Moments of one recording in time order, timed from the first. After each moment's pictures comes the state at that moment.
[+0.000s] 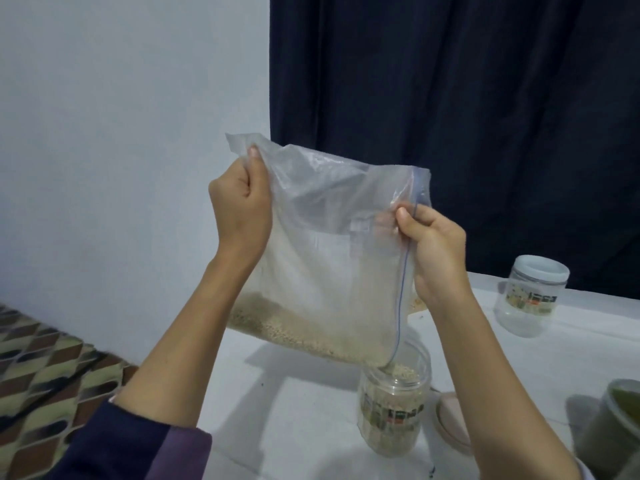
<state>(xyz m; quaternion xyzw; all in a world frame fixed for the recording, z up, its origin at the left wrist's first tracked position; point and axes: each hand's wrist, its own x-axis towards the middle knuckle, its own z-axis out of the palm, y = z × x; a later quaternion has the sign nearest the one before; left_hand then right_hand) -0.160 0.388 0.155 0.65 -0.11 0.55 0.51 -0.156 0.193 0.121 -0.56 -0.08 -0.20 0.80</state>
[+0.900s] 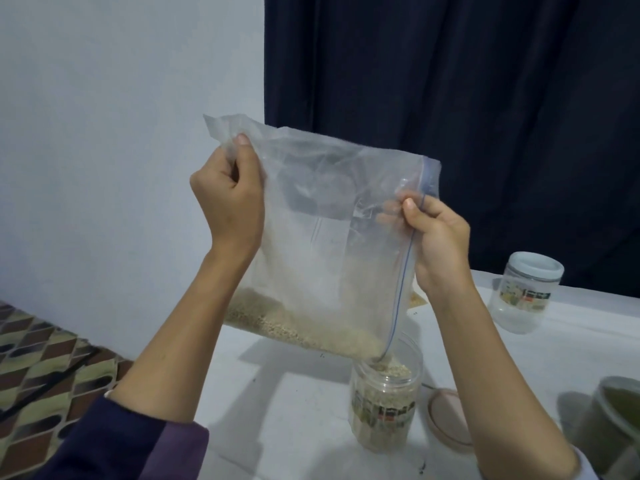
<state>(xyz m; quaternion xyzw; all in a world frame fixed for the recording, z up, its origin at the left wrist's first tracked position) -0.156 0.379 0.155 0.59 -0.13 0.59 0.53 -0.143 0.181 0.118 -0.53 -0.11 -0.20 0.82</state>
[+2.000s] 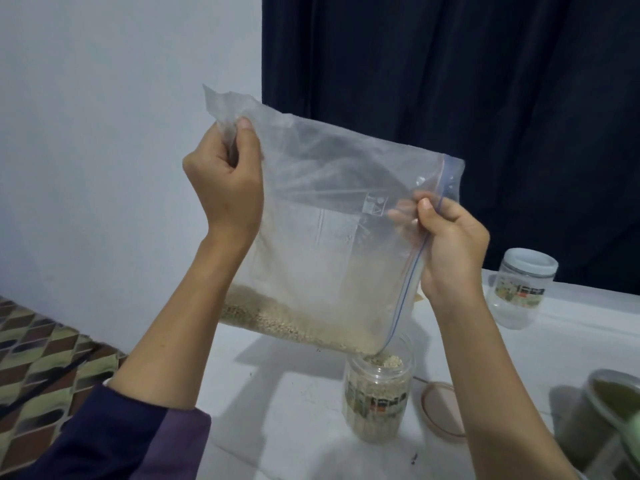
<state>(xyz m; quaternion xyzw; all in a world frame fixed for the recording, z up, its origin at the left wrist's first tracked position) -0.162 0.371 0.165 0.58 -0.16 0.62 0.51 -0.170 0.174 0.117 -0.50 -0.09 -0.23 0.83</state>
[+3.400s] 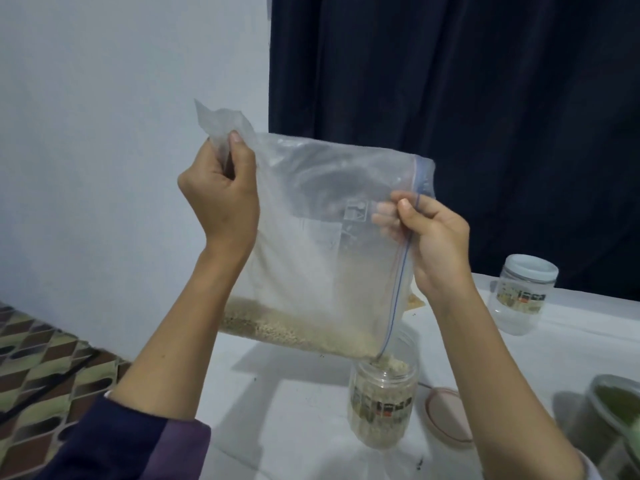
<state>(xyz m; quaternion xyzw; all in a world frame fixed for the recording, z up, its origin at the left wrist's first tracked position) -0.164 0.386 0.161 0.57 -0.12 0.66 0.48 -0.166 0.184 0.128 -0.53 -0.13 -0.19 0.81</state>
